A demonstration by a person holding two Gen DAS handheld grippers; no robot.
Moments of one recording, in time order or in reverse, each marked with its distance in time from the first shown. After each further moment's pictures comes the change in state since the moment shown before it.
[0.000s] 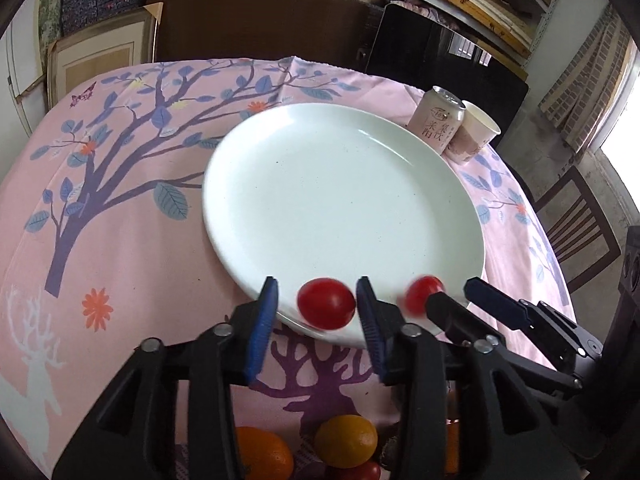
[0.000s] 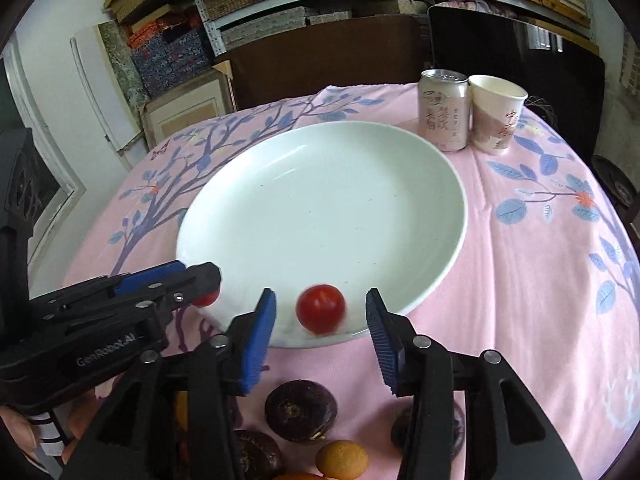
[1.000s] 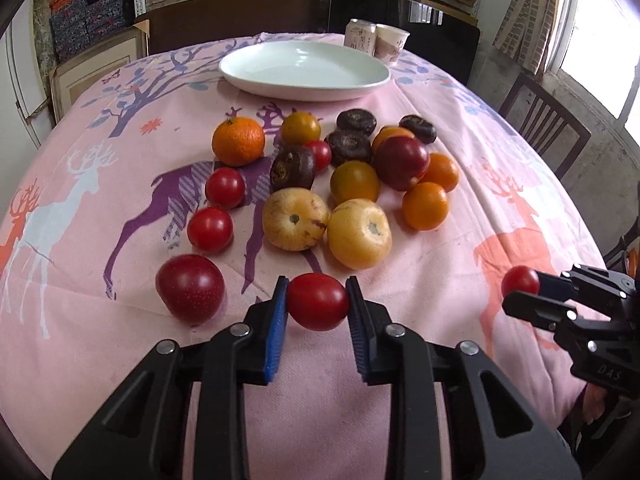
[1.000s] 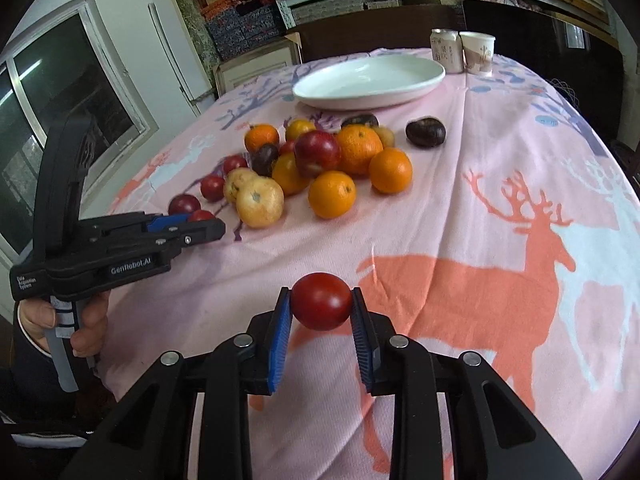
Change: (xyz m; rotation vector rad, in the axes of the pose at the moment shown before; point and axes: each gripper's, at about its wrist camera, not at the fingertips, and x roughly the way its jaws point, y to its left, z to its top) left arm -0.123 -0.027 -0.217 0.195 -0.024 0.018; right arm -0.158 -0.002 -0.201 -0.110 0.039 0.198
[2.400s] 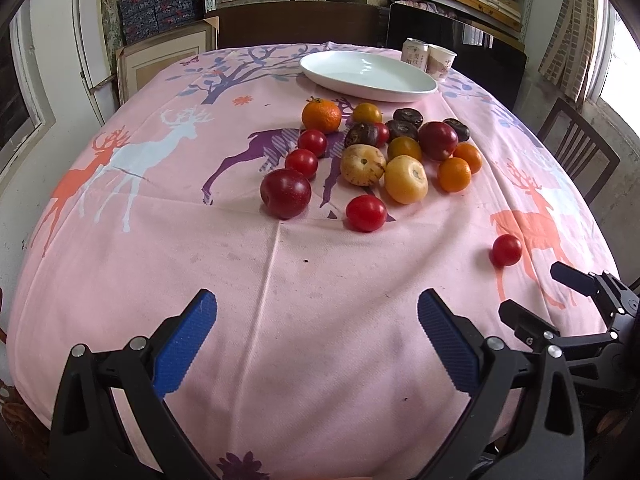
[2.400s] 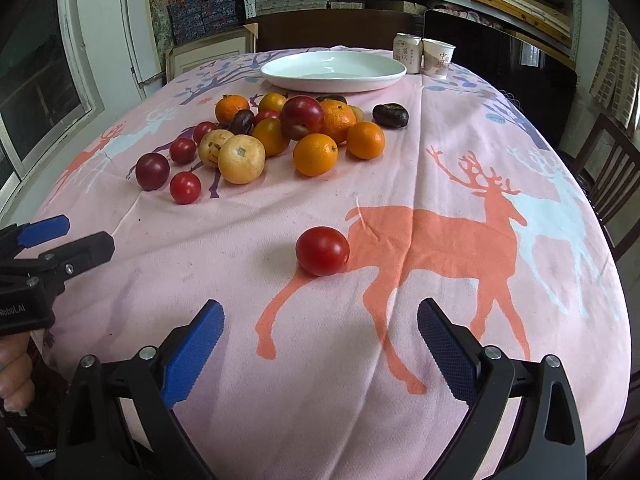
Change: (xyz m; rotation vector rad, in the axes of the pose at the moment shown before) left arm -0.064 0.010 -0.071 -0.132 -0.034 0.190; right arm 0.002 0.039 -0.040 -0.013 0.041 -0.284
